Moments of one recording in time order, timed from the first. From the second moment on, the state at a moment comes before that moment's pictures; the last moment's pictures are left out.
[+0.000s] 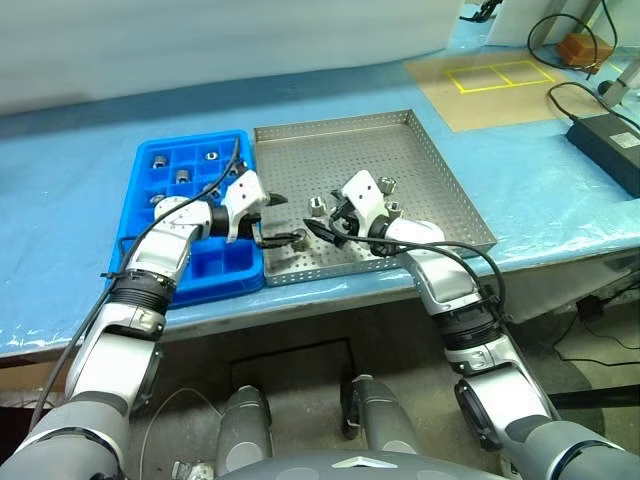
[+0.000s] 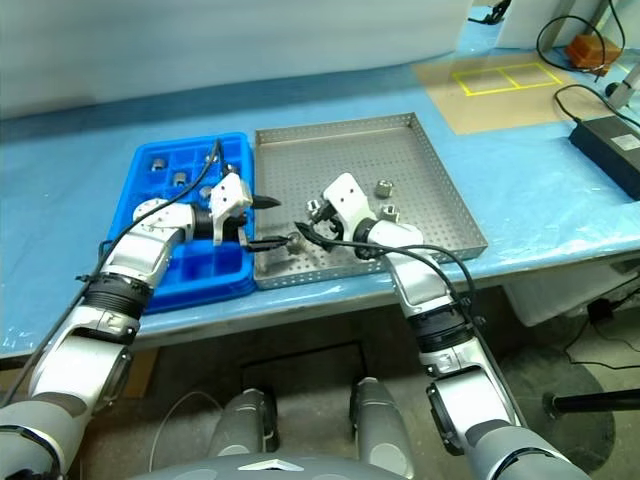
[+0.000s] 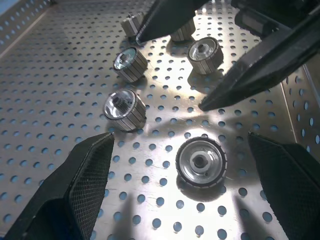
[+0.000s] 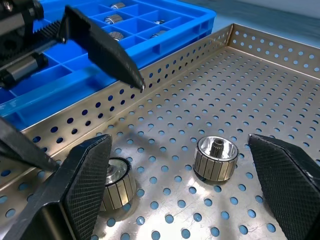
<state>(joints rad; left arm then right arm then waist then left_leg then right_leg) -0.74 0.47 -0.17 0.52 -0.13 0.05 -1.14 -0.60 -0.22 0.20 0.10 0.06 0.44 0.60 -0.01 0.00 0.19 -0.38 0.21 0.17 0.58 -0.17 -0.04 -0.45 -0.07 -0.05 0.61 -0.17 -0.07</state>
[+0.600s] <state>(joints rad) -0.85 0.40 -0.25 0.69 -0.01 -0.06 -1.18 -0.50 -0.26 0.25 -0.09 0.05 0.44 0.63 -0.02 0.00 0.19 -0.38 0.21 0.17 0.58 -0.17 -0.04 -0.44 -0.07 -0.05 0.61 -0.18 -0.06</state>
